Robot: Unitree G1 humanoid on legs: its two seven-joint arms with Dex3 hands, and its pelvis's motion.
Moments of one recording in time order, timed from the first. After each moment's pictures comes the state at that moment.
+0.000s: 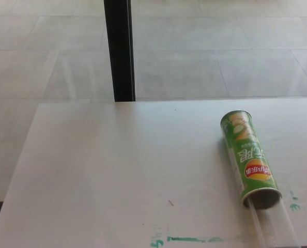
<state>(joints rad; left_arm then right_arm) 0.18 0.72 0.52 1.31 -0.14 -0.04 -0.08 0.42 -0.83 0.02 -0.34 -0.73 -0.20 0.25</state>
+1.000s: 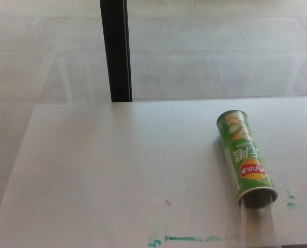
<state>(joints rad) 0.19 0.76 0.54 1.31 -0.17 -0.04 -0.08 0.35 -0.68 0.13 -0.29 -0.90 -0.20 0.01</state>
